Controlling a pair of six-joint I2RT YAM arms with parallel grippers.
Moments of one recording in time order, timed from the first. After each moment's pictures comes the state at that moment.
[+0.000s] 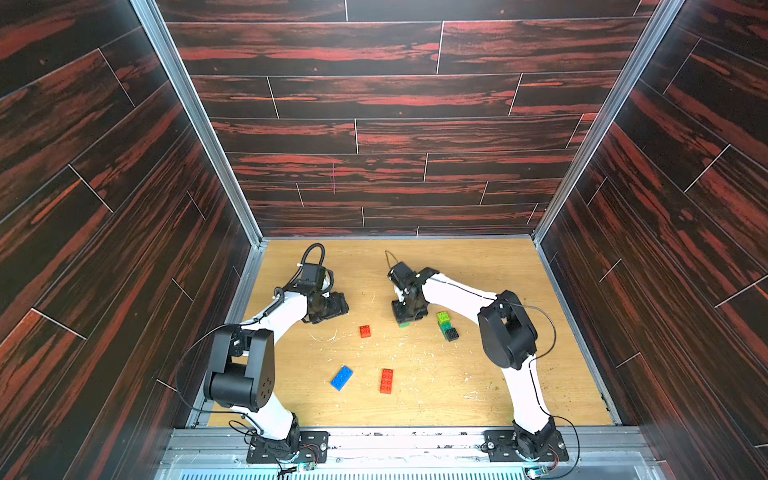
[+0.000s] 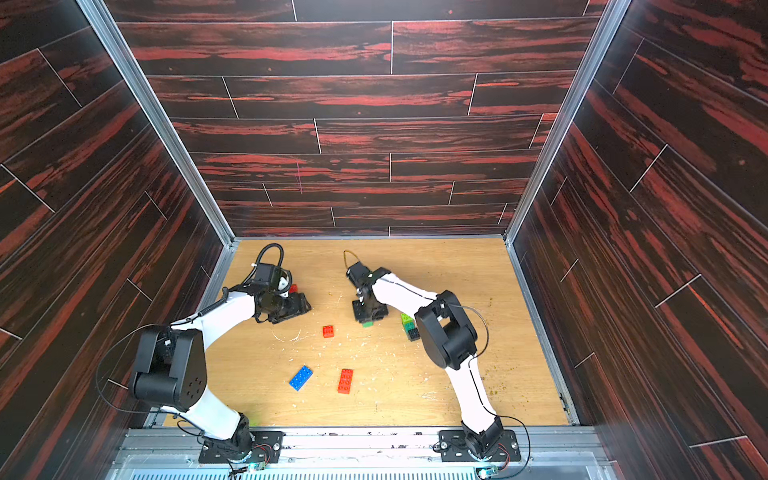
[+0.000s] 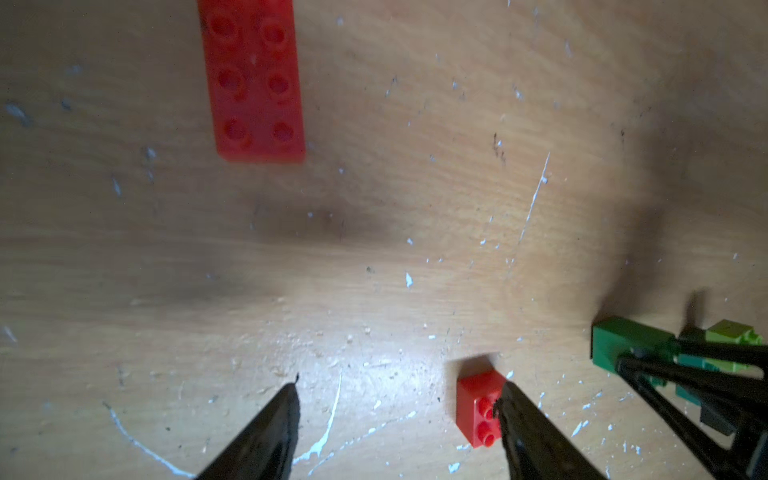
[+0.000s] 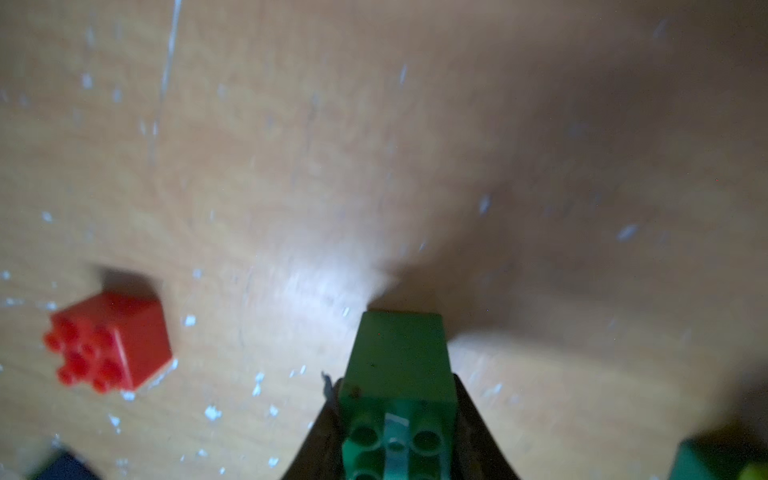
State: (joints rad) left arm -0.15 1.64 1.03 -0.51 0.26 -0.42; right arm 0.76 2.16 1.69 -0.91 -0.06 0.47
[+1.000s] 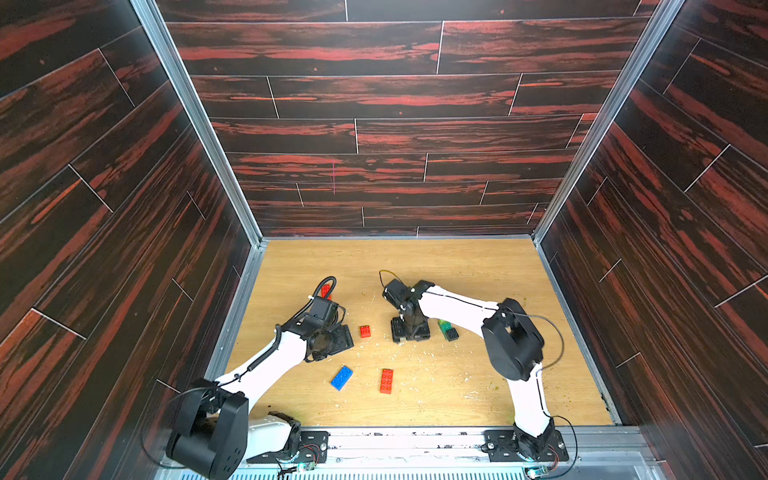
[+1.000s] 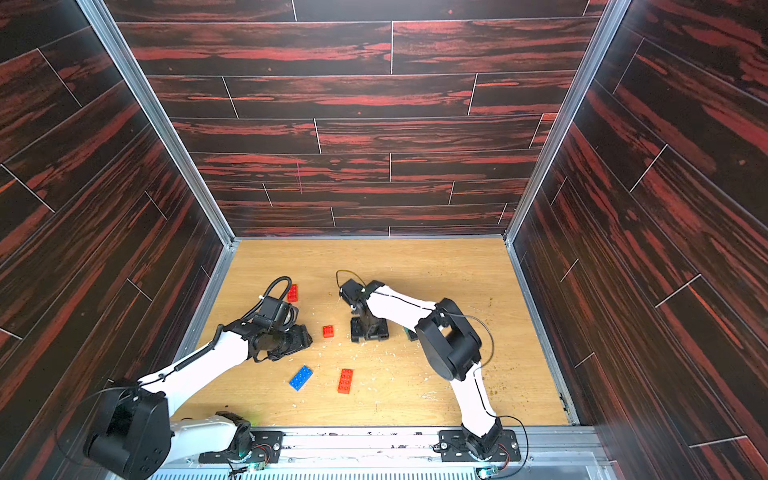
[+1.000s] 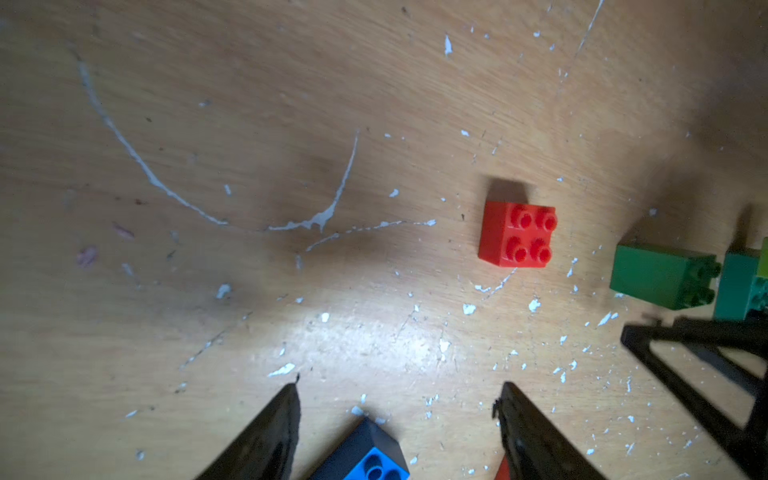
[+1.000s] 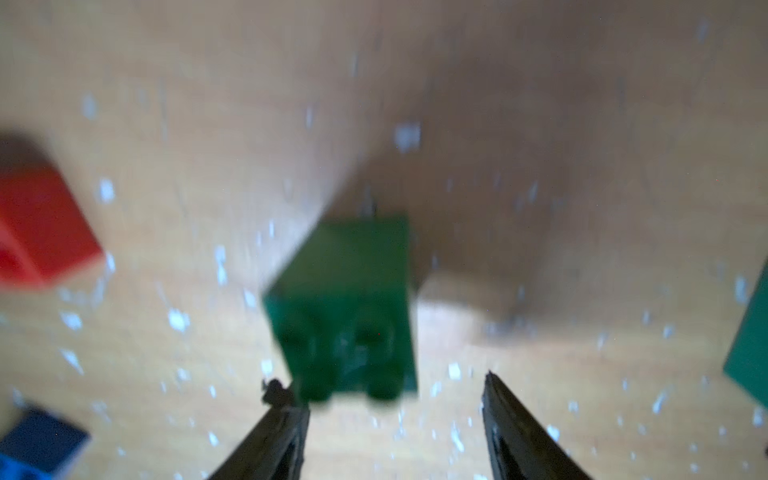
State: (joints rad) left arm -0.34 1.27 0.71 -0.58 0.12 -0.70; right arm 0.86 2.04 1.54 -1.00 -0.04 0.65
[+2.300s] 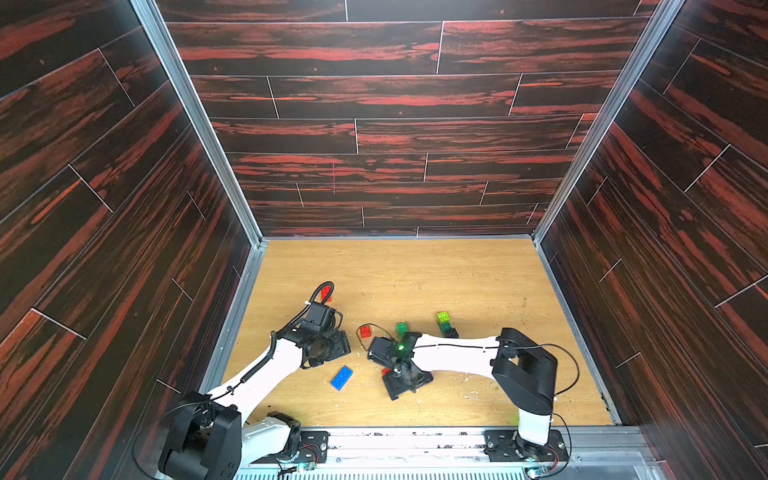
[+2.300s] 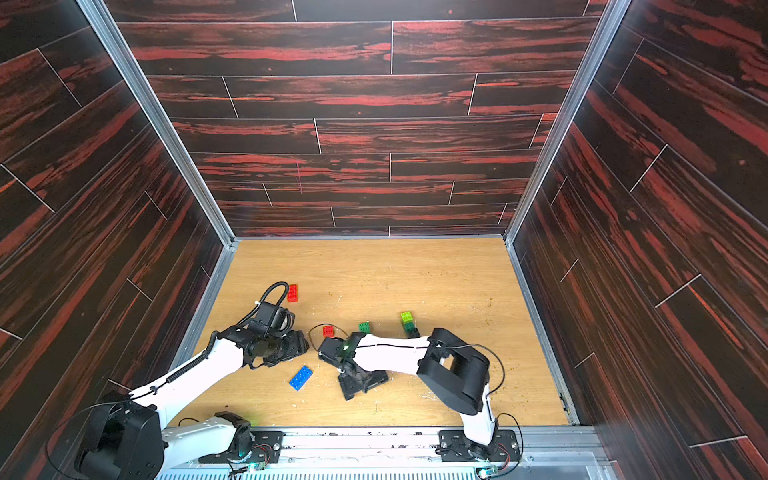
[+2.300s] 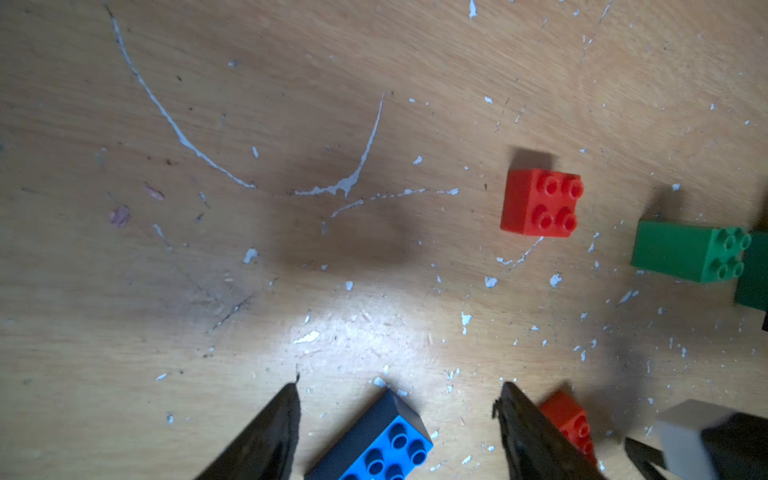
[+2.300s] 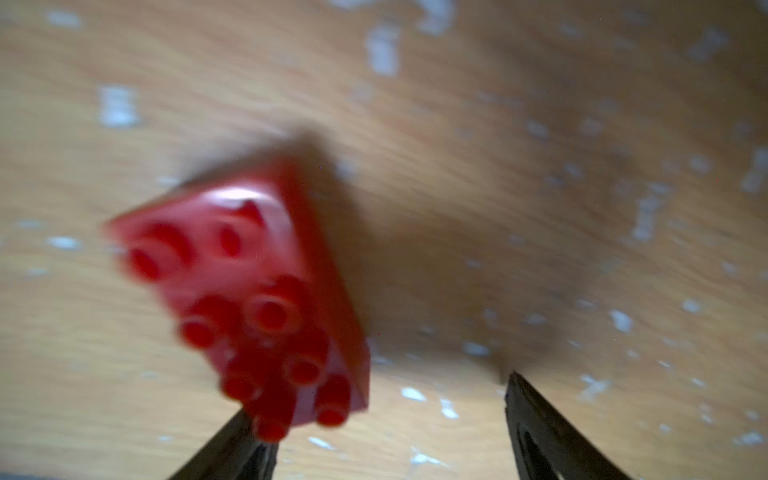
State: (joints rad) left arm -0.34 1.21 0.67 -0.62 0.12 -0.68; right arm 1.16 1.90 1.23 -0.95 0.05 0.72
